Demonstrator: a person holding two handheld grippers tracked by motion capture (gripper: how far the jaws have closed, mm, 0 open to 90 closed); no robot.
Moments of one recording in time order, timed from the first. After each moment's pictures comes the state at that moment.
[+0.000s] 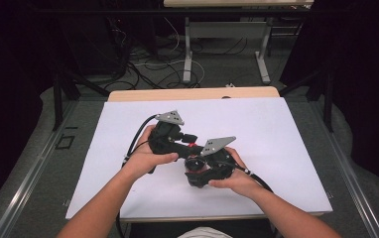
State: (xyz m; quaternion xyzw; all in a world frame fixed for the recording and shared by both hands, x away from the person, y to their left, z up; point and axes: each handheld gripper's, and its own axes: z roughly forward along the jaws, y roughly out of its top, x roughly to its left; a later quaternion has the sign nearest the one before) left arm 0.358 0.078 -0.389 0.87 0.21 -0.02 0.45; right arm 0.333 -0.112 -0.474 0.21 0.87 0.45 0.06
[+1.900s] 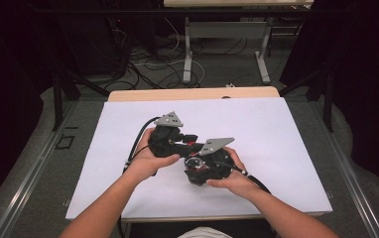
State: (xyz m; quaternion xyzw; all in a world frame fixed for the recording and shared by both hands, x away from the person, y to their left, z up) left arm 0.348 0.071 -0.393 0.84 0.27 0.04 0.47; right arm 0.334 -0.108 -0.476 0.24 0.86 0.44 0.09
